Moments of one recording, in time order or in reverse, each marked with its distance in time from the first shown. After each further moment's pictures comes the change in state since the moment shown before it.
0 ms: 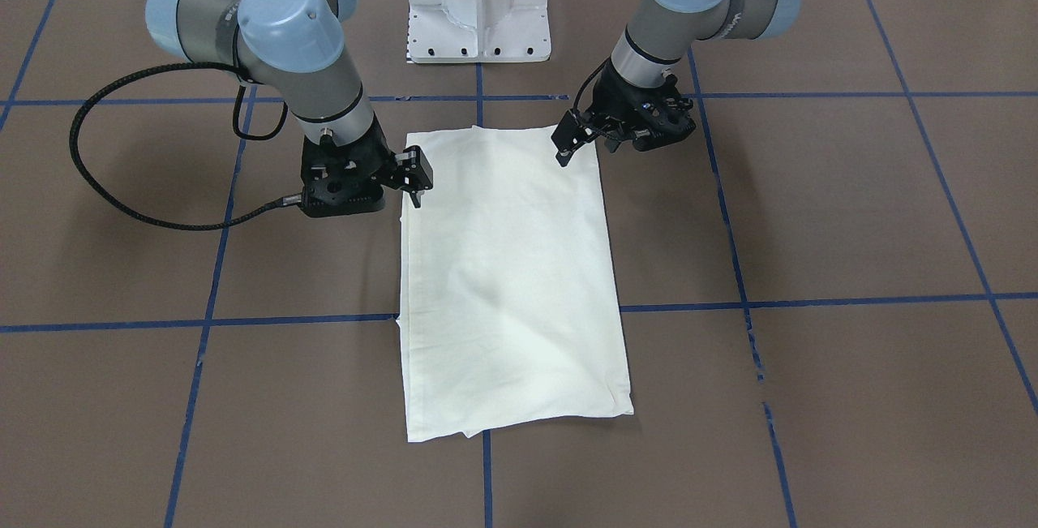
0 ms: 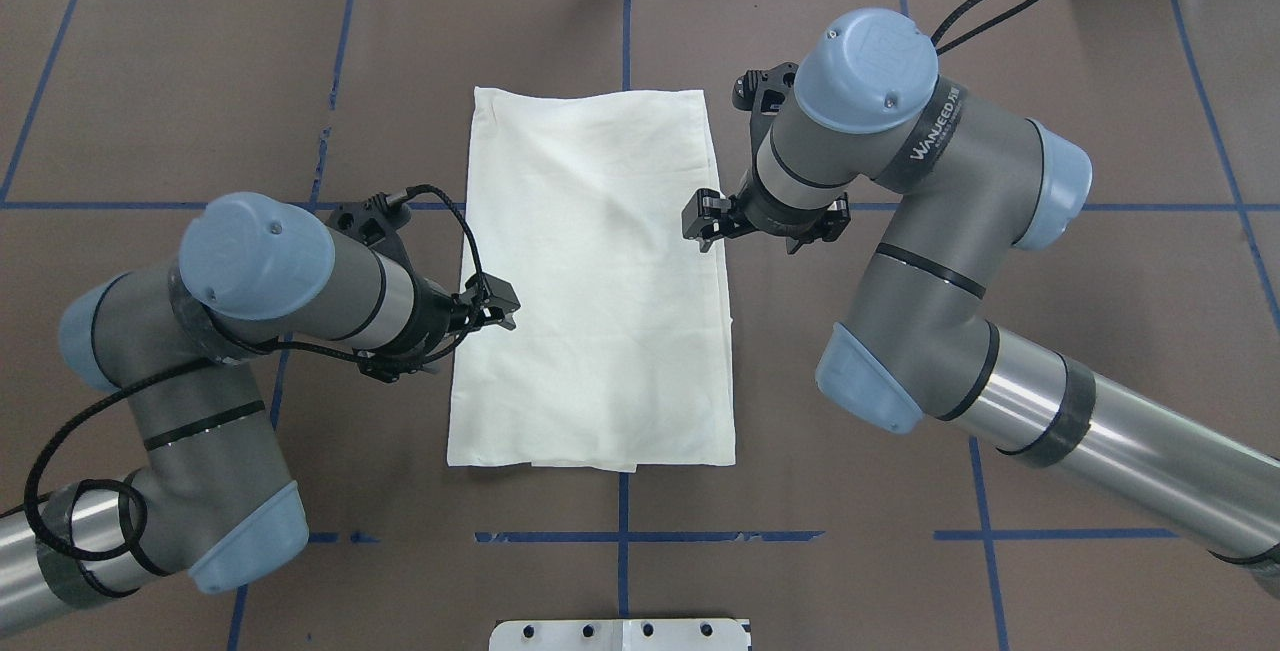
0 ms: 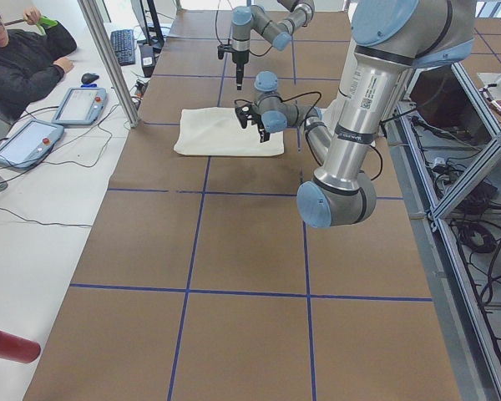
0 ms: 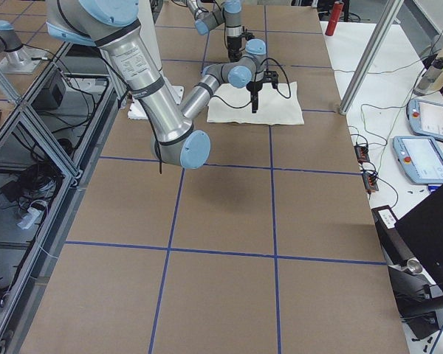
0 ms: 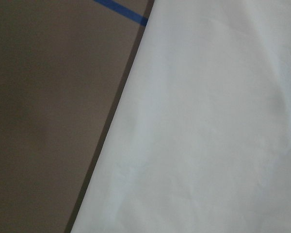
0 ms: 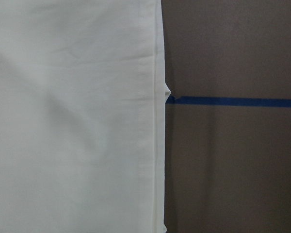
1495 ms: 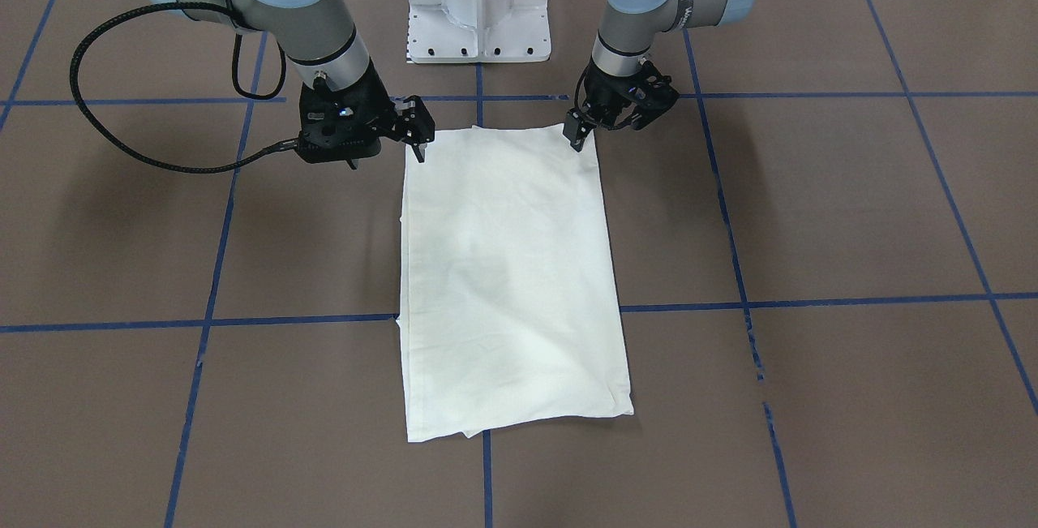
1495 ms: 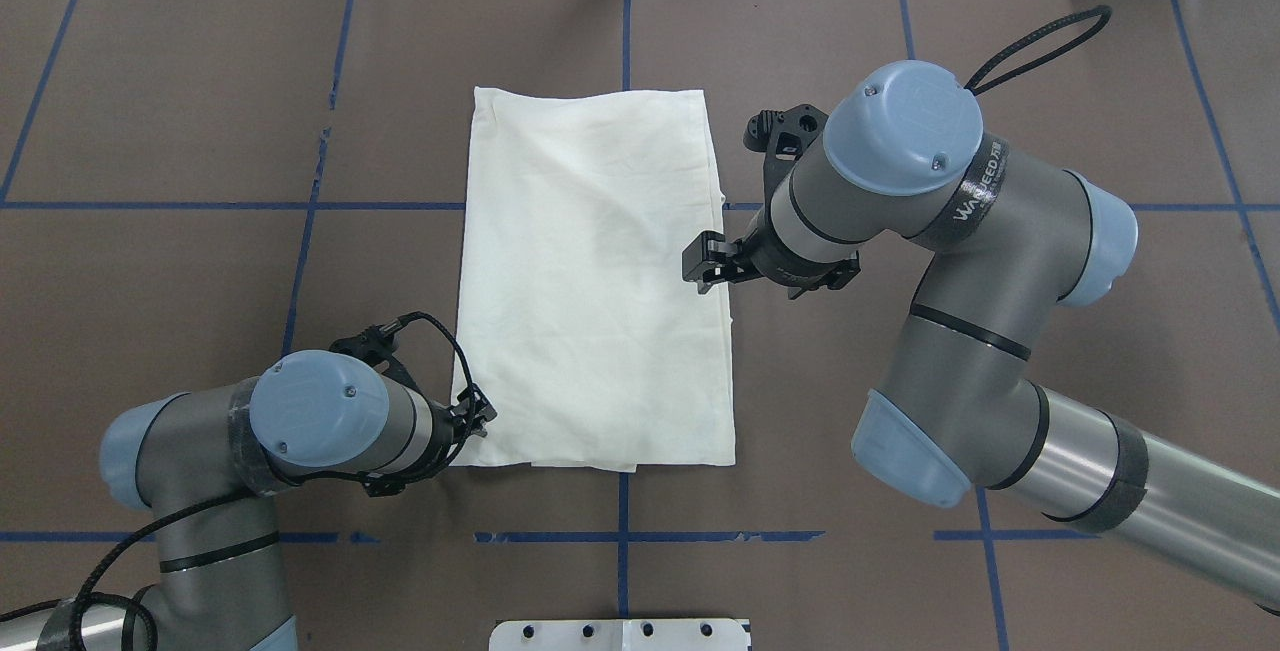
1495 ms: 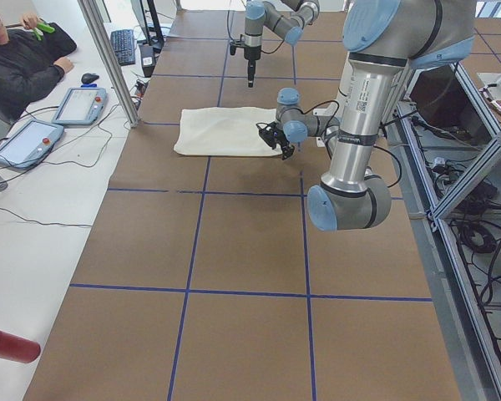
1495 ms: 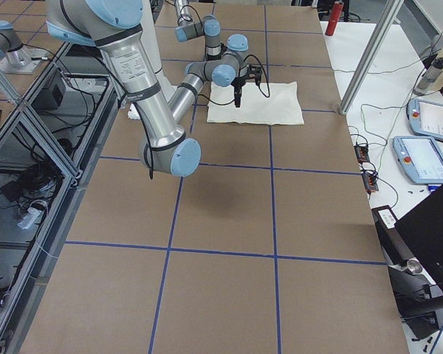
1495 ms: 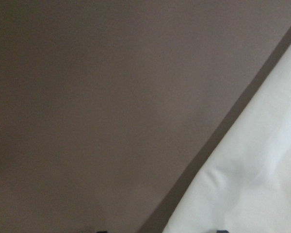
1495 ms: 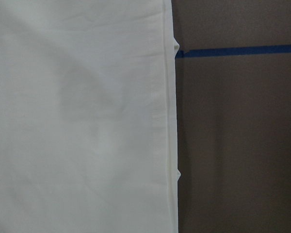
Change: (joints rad) left arm 0.167 0.063 -0.004 0.086 0.117 -0.239; right arm -0.044 -0.060 0.109 0.000 -0.010 0.051
